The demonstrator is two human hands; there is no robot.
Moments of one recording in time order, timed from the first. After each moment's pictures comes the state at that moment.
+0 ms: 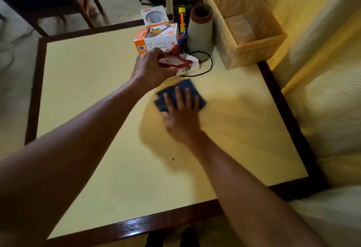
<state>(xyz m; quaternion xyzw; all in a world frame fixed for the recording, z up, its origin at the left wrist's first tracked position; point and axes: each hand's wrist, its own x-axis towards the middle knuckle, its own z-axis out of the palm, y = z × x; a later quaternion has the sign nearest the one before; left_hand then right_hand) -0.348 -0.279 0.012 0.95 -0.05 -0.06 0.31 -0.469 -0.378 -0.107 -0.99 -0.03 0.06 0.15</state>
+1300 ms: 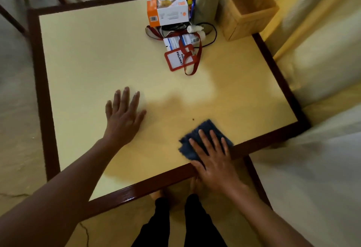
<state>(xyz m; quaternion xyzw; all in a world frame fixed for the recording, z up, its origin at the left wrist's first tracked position) -0.521 -0.069 -0.112 0.97 -0.18 -0.11 0.15 -0.732 -0.352 -0.100 -0.99 -0.02 0.11 0.09</state>
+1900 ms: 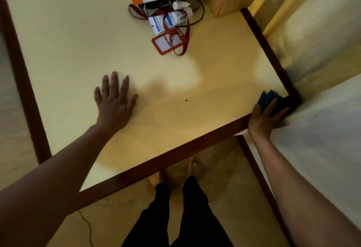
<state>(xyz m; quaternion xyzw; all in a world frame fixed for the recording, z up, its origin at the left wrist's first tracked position) -0.517 -0.069 -0.118 0.96 -0.19 -0.11 0.14 -0.713 -0.476 -0.107 -0.80 0.54 -0.03 0.27</state>
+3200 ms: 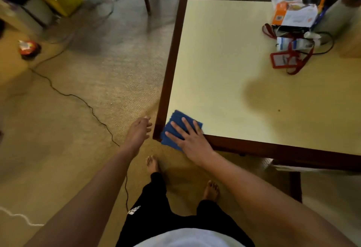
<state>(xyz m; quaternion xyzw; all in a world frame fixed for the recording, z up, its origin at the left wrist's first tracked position) -0.748 0.131 -0.016 0.71 0.38 -0.14 0.58 -0.730 -0.087 -0.093 -0.90 -0.40 0.17 0.02</state>
